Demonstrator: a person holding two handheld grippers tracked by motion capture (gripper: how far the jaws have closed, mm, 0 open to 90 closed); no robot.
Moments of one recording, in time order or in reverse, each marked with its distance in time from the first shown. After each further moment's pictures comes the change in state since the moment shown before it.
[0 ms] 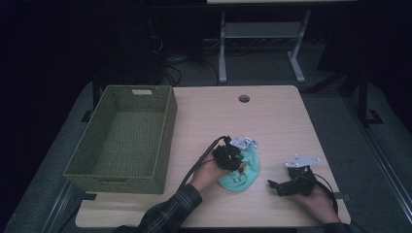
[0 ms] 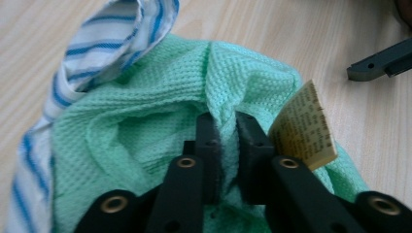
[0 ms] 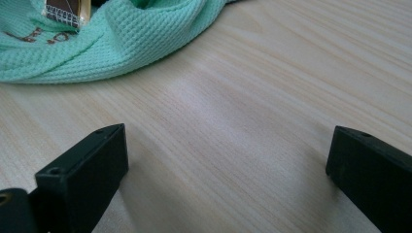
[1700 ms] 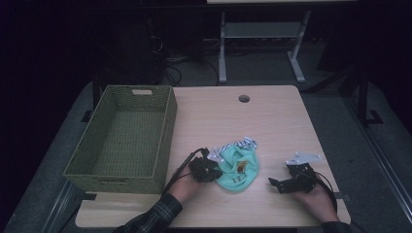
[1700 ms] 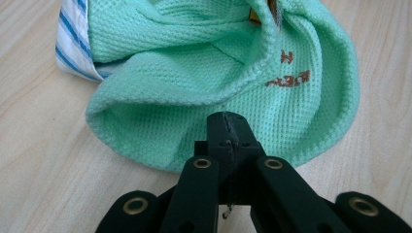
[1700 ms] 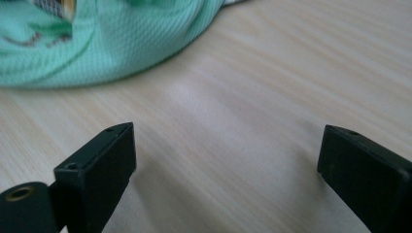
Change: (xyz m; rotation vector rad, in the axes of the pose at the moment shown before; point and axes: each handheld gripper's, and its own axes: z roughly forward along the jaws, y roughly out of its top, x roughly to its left) left arm -0.010 -0.059 -0.047 0.079 0.063 0.004; right arm -0.004 0.009 -0.005 0.006 0.009 0.007
